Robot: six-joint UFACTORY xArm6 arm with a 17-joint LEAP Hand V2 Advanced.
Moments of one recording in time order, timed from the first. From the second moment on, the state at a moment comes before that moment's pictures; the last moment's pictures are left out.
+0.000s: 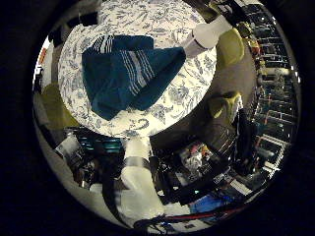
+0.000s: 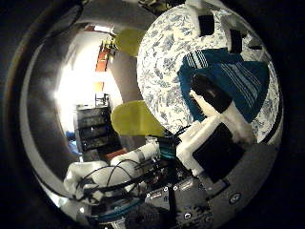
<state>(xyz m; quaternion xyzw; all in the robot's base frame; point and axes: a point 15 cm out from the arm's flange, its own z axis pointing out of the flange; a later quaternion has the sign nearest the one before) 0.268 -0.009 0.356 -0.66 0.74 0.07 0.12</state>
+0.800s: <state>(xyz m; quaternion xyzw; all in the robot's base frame) 0.252 -0.171 0.405 -0.47 0.81 -0.02 0.34</state>
